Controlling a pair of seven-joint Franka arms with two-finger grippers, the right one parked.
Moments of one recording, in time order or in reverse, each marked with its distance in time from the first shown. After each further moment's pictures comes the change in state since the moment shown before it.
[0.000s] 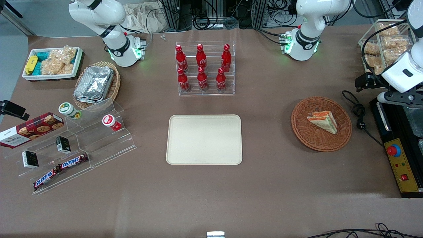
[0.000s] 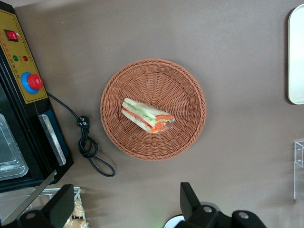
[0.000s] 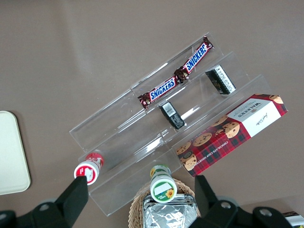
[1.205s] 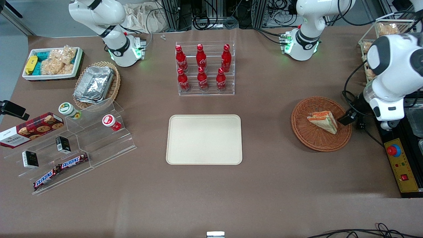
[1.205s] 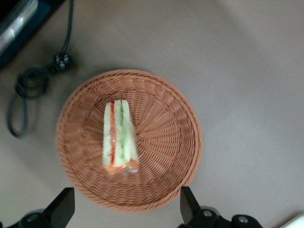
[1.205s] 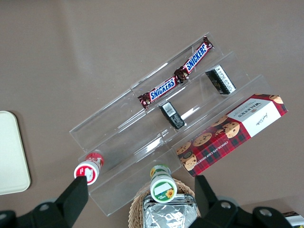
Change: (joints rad) arm 0.016 0.020 0.012 -0.443 -0.003 0.557 -1.154
